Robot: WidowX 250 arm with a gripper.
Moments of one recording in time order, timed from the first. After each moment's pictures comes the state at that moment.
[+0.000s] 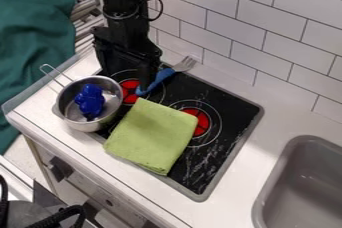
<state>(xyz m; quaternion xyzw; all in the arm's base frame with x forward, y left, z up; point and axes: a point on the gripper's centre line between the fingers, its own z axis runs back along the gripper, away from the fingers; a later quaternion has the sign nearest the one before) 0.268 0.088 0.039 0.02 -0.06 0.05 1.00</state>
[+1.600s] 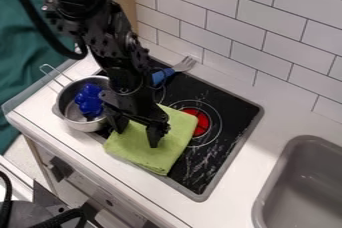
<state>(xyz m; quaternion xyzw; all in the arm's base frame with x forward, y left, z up) 0.239 0.057 -0.032 0.00 -0.09 0.06 0.99</state>
